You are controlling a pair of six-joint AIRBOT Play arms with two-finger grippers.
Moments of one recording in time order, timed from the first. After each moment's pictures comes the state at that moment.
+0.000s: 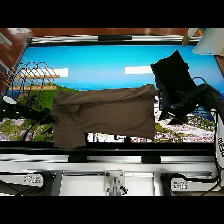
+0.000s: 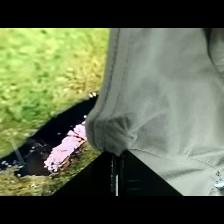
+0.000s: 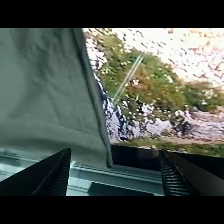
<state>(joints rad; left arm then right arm) 0.39 -1.59 1.03 1.07 -1.21 -1.26 -0.22 -1.52 1.11 1.94 -1.47 -1.67</state>
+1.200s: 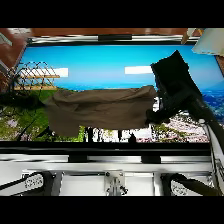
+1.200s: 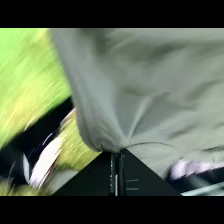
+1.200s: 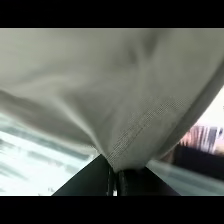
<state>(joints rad) 0.39 -1.30 1.16 0.93 -1.27 -1.13 0.01 -1.31 1.01 2.09 -1.31 -1.70</state>
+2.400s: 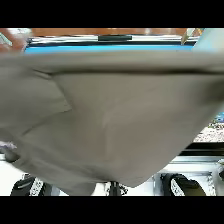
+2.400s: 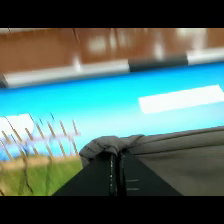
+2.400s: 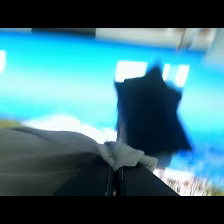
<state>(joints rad) 0.39 -0.61 1.61 1.05 -1.37 -1.21 -0.09 -0.87 1.87 1.69 -1.62 -1.69</state>
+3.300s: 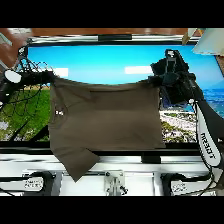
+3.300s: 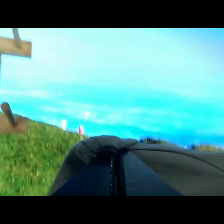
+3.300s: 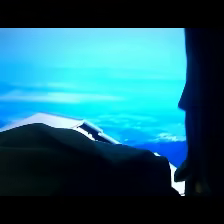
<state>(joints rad) 0.09 -1.50 1.32 1.05 -0.57 -1.30 0.07 -1.60 1.36 1.74 -0.56 -1.63</state>
